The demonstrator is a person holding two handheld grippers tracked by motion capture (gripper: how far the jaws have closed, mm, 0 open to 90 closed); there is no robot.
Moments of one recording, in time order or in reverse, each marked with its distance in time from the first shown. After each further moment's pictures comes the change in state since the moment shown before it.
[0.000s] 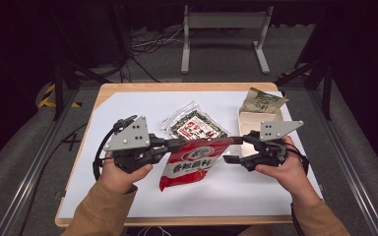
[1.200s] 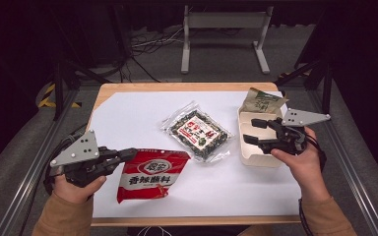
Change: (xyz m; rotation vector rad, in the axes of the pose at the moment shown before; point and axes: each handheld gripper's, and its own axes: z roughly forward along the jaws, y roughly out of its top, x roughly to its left) left arm 0.005 -0.056 -0.077 0.089 0.132 -0.090; right arm -0.030 -0.008 -0.043 -0.051 -0.274 0.082
